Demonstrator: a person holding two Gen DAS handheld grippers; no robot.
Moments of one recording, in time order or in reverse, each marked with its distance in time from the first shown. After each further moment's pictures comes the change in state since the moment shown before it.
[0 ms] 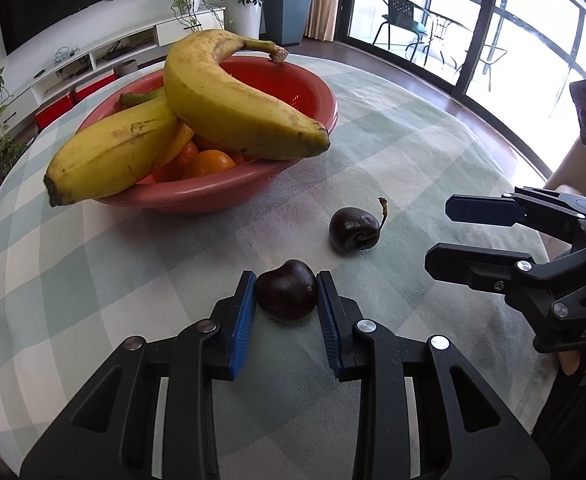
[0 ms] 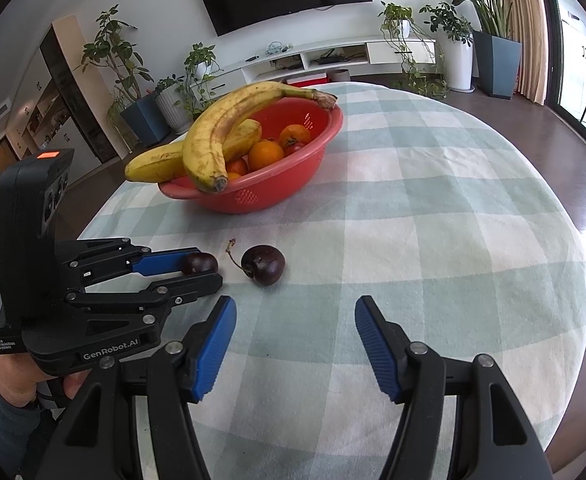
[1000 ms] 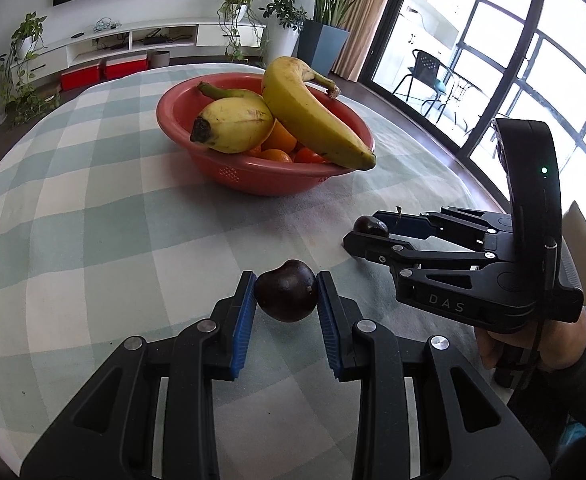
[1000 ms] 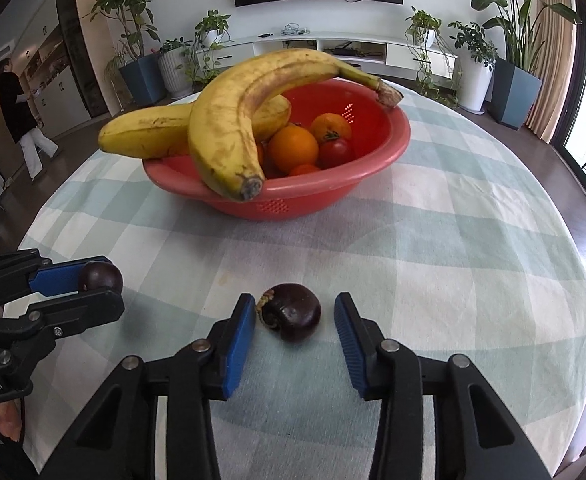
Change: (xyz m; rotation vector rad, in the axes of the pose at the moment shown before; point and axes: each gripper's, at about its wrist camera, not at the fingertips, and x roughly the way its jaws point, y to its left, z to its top) left arm -0.053 0.035 -0.039 -0.219 -0.112 -0.053; right arm 0.054 0.032 0.023 -0.183 0.062 -0.124
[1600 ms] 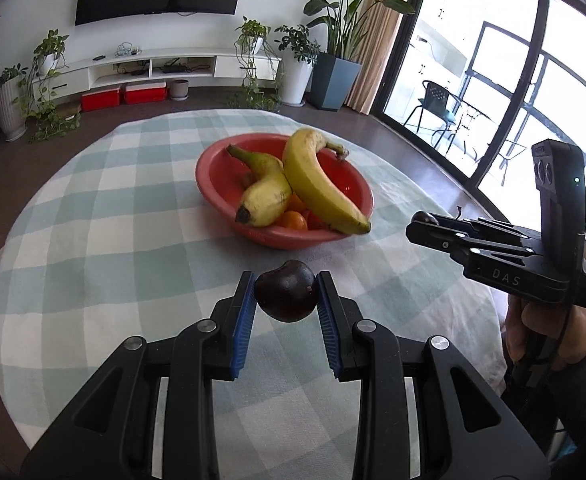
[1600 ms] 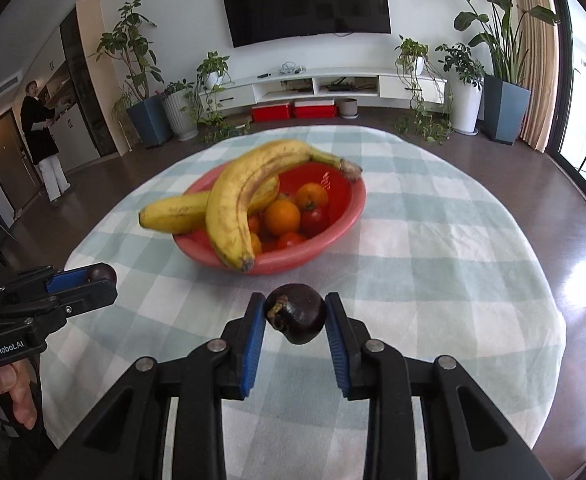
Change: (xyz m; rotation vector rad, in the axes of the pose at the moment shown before) left arm -0.064 0.000 0.024 -0.022 -0.129 0.058; right arm -0.075 -0.024 0.028 0.055 -0.171 0.041
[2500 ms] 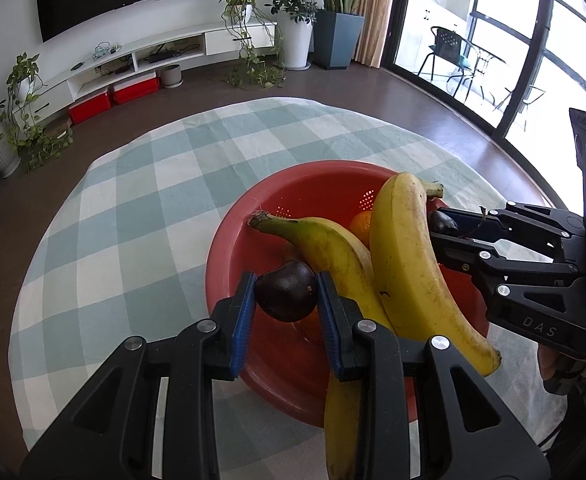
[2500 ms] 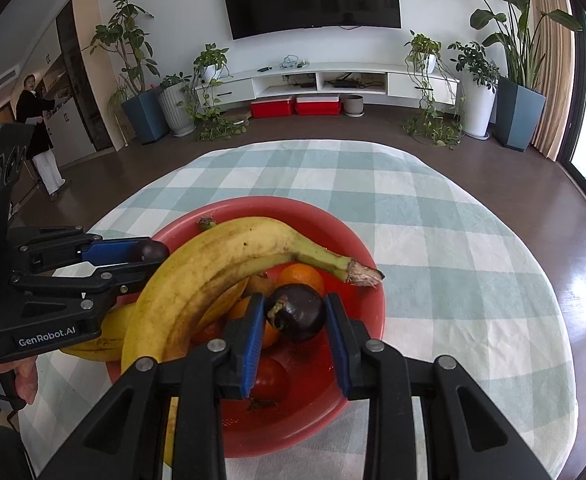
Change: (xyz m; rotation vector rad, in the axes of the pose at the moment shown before) left arm 0.140 0.033 0.112 0.140 0.170 0.084; right arm 0.109 -0.010 0.063 -0.021 0.070 -0.001
